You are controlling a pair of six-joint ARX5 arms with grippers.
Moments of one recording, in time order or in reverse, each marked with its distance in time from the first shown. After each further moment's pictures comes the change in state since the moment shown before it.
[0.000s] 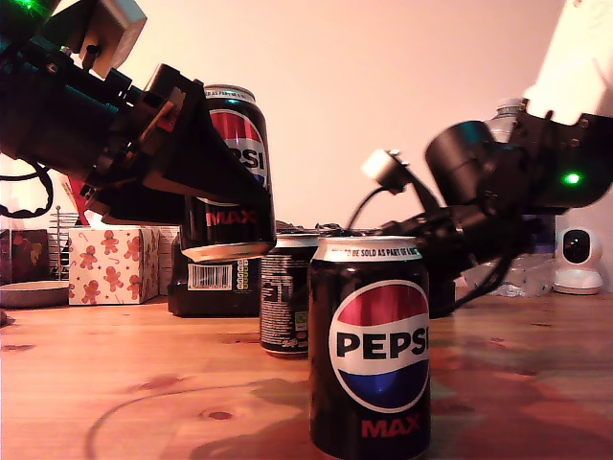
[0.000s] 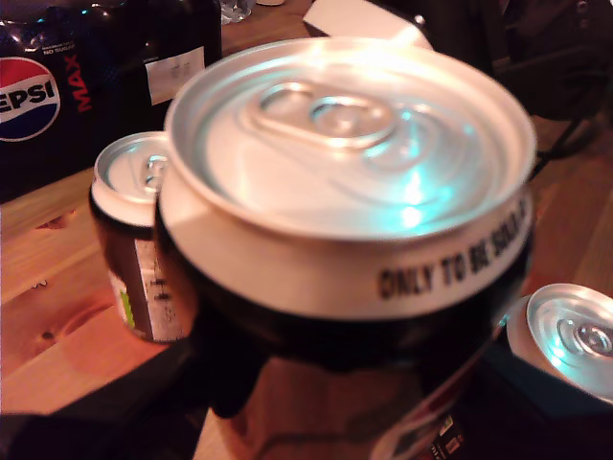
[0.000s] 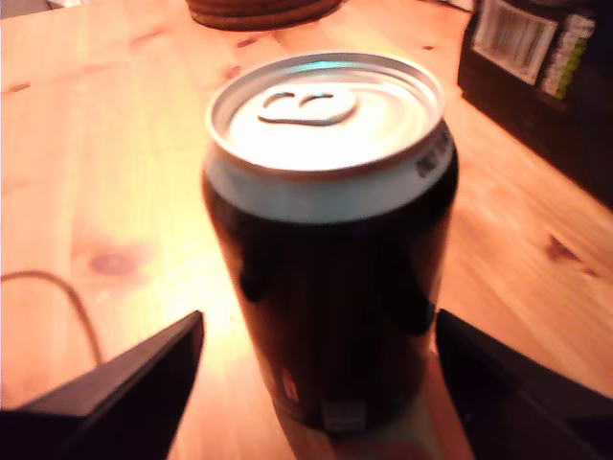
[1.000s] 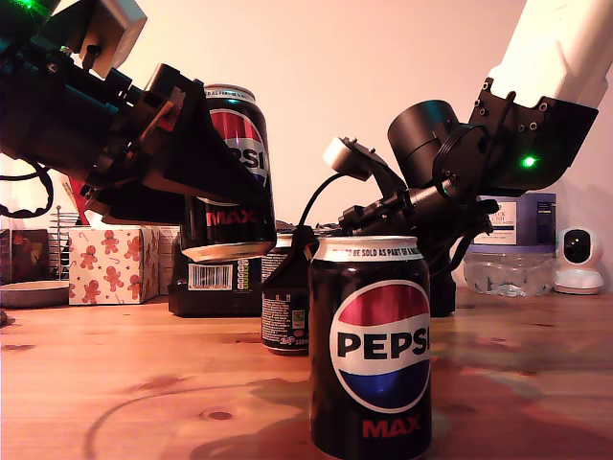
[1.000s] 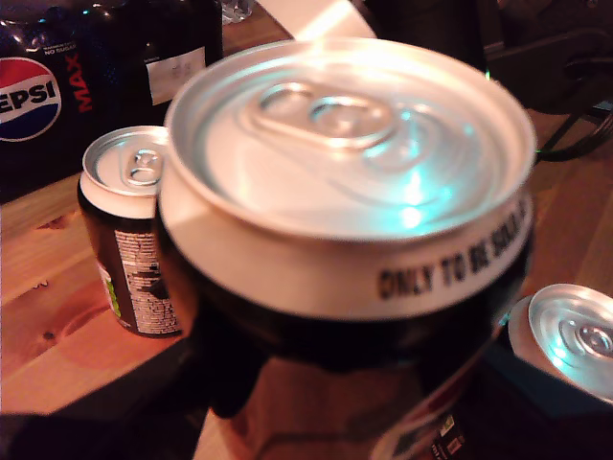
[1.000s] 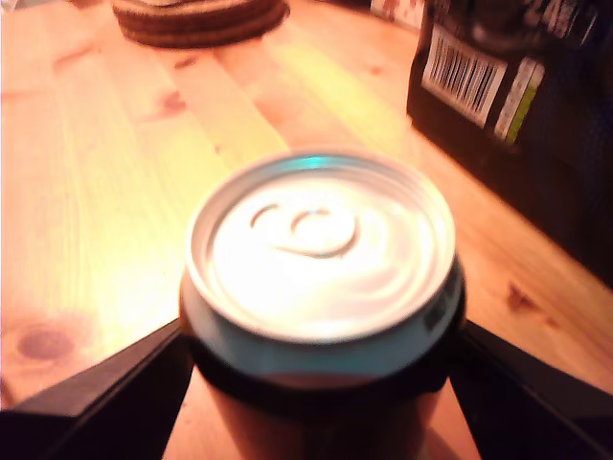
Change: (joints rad) left arm 0.000 0.000 0.000 0.001 -0.001 0.000; right arm 0.056 0.000 0.077 -0.026 0.151 0.054
